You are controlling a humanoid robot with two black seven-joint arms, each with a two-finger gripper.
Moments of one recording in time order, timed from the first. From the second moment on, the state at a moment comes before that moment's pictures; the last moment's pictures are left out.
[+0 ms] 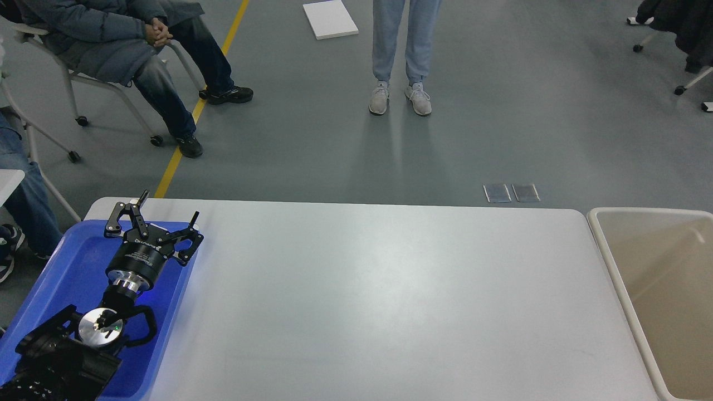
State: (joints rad) left arm -0.51 0.28 -1.02 -0.35 -0.22 -0.79 -0.19; right arm 1.83 -0.89 -1.14 0.73 -0.86 0.71 0.41
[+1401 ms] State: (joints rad) left arm -0.51 0.28 -1.02 -0.35 -0.22 -0.79 -0.19; right arm 1.00 -0.71 -0.98 0.33 -0.57 0.32 0.40
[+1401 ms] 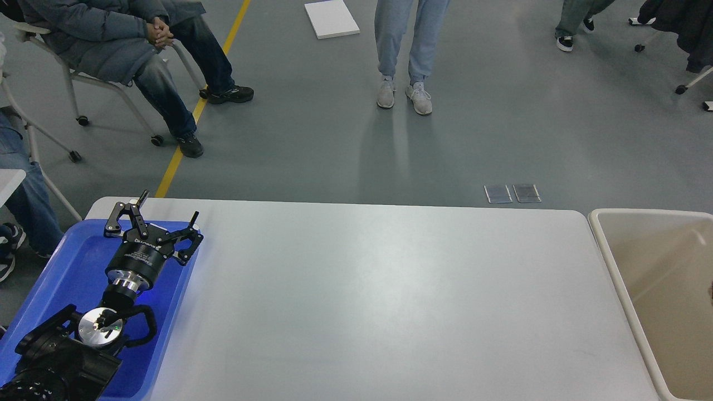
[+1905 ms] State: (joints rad) left arm -0.51 0.28 -1.02 -0.35 -0.22 -0.79 -0.19; right arm 0.92 -0.64 -0.93 0.24 -0.56 0.28 0.40
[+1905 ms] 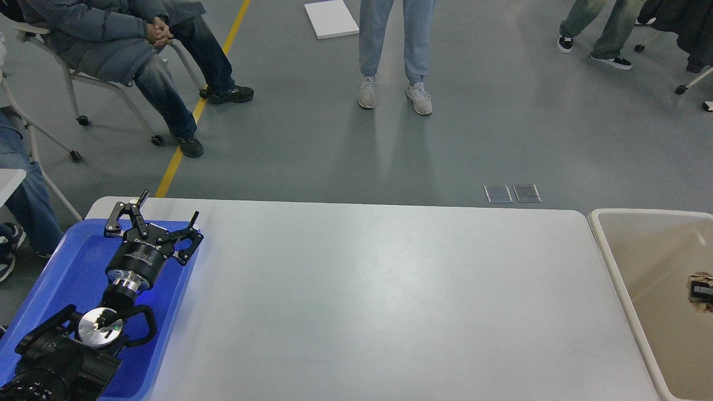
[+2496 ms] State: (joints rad) left arm -0.51 0.28 -1.02 -0.35 -0.22 -0.79 -0.19; right arm 0.96 -0.65 -0.91 0.25 -0.56 0.28 0.40
